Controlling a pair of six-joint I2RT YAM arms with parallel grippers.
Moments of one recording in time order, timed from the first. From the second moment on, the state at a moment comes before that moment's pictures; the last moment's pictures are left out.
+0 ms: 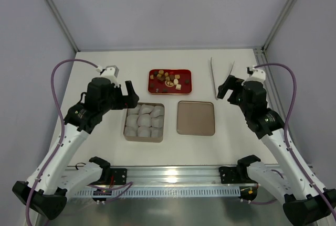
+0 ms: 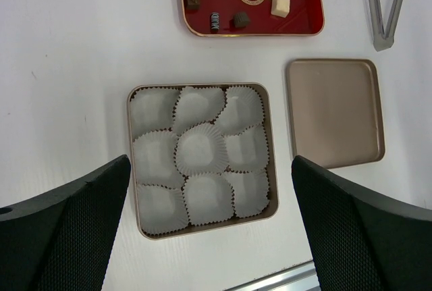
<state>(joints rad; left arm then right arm) -0.42 0.94 1.07 -0.70 -0.05 -0.39 0.32 0.83 0.88 -0.44 0.27 0.45</state>
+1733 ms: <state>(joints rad) -0.42 0.96 1.09 -0.76 0.01 -0.34 0.11 2.11 1.55 -0.51 0.12 0.25</state>
